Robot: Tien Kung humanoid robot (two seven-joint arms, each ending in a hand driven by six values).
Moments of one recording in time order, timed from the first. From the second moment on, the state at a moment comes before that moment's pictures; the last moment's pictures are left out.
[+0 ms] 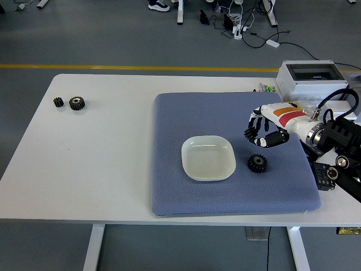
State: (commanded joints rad) left arm -0.05 0.04 -1.85 -0.18 1.48 0.12 0.05; right arm 0.83 -0.47 0.51 1.13 -1.74 -0.09 0.08
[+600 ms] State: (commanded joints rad) left arm -0.05 0.04 -1.85 -0.18 1.47 0.13 0.05; right arm 0.96 -0.27 0.30 1.03 -1.76 -0.07 0.04
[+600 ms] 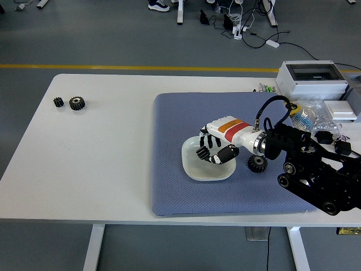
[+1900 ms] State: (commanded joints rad) left arm -0.05 0.05 -1.86 -0.18 1.48 0.13 0.05; right arm 0.92 -0.43 0.48 1.08 -1.85 0.05 0.00
